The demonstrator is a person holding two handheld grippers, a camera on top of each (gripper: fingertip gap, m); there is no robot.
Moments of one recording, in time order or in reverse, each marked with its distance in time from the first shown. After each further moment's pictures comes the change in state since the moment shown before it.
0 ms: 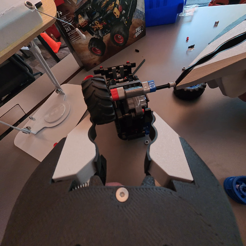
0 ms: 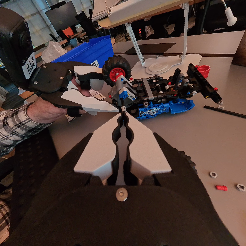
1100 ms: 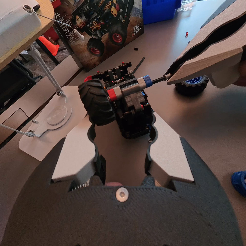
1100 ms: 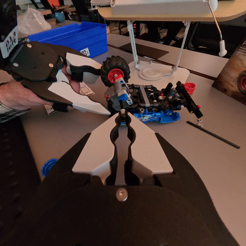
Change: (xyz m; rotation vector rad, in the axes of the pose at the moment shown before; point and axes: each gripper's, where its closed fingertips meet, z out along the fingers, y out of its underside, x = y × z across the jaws) left arm -0.004 0.002 0.000 -0.004 0.014 0.045; right arm 0.006 -0.008 0.011 -0.049 0.083 -0.214
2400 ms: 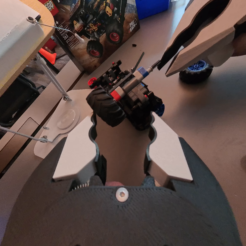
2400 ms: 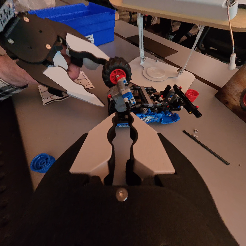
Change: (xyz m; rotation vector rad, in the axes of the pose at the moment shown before) left arm -0.014 0.003 -0.007 -0.004 0.035 0.112; right arm 0.006 -0.004 0.011 -0.077 -0.057 -0.117
